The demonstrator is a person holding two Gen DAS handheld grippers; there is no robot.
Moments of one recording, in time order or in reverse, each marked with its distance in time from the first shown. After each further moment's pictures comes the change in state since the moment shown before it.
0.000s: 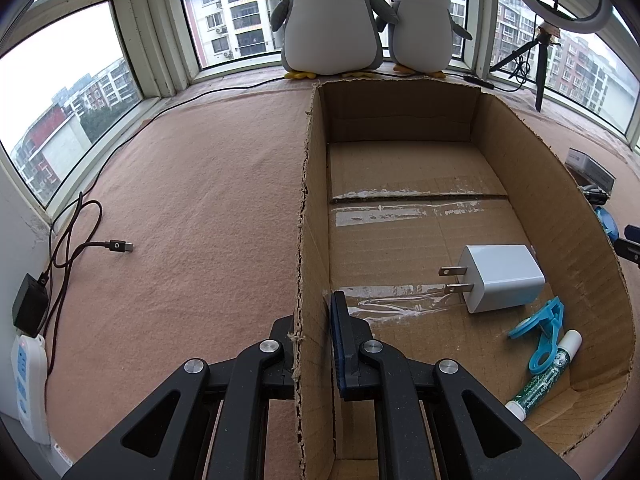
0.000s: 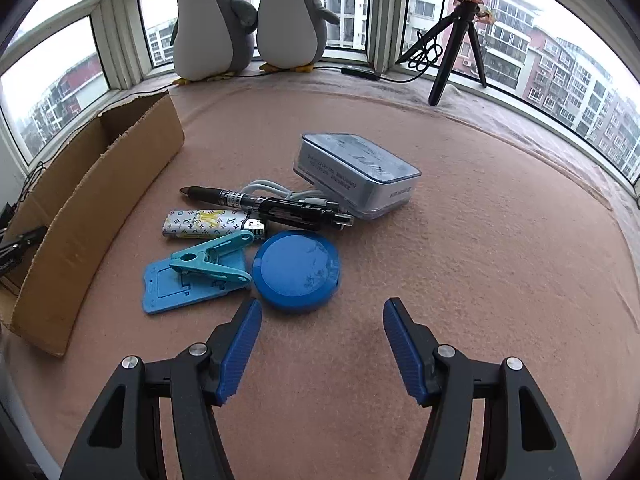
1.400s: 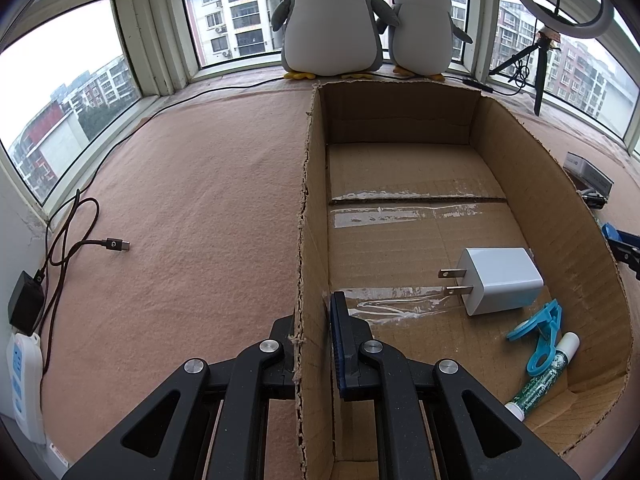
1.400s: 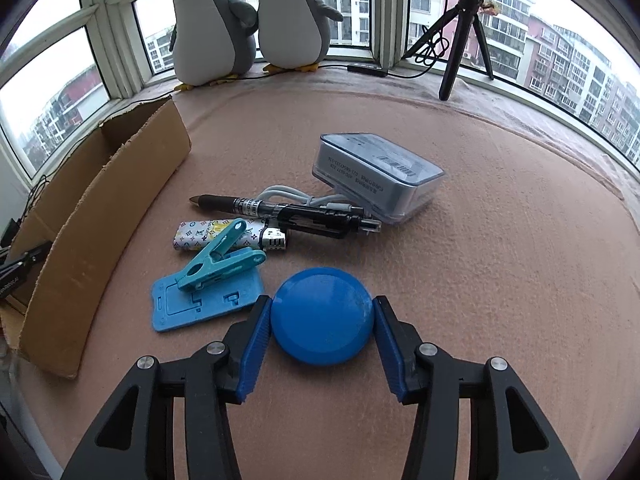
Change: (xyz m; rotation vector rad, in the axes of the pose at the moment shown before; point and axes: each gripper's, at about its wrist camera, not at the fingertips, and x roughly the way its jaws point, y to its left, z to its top) left arm 0.000 0.001 -0.001 -0.007 -0.003 -0.009; right arm 0.002 0.006 0.002 0.067 -0.007 0.050
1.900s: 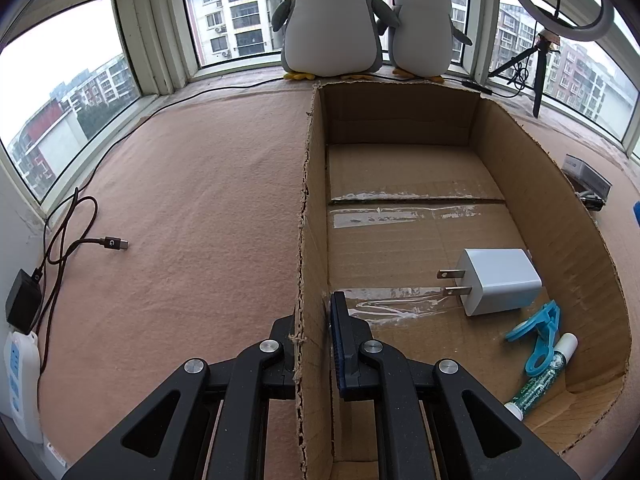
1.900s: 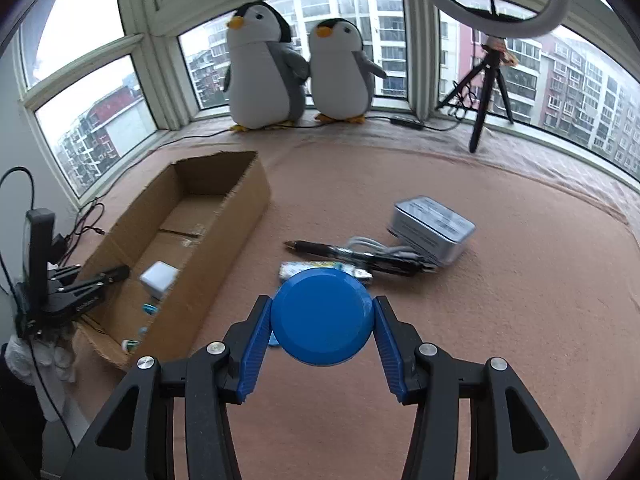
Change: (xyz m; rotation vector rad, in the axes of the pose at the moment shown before) left arm -0.001 -0.002 0.000 -0.007 -0.003 -0.009; right arm -0.068 0.059 0.013 -0.054 -0.136 0.128
